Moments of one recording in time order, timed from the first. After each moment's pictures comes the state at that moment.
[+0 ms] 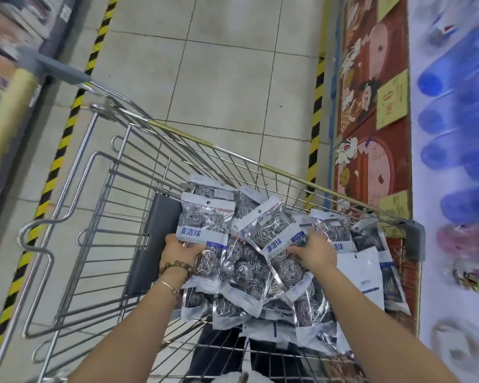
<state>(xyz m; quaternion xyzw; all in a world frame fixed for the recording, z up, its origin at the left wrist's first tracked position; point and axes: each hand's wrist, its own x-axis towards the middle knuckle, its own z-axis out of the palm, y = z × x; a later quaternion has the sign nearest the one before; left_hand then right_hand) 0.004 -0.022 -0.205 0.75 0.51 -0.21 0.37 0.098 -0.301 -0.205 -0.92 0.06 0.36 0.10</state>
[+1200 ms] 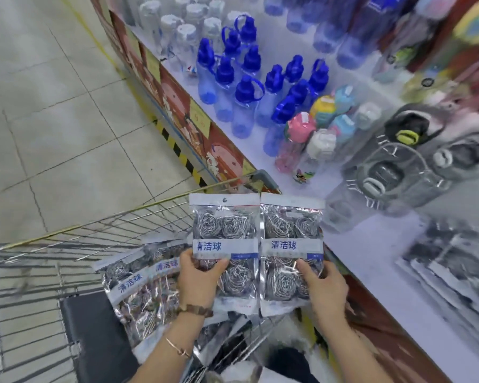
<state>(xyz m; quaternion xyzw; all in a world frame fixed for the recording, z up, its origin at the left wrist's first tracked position) -0.017 -0.200 -0.077 0.82 0.15 -0.22 0.51 -0.134 -0.382 -0.060 -0.70 0.53 -0.10 0.47</state>
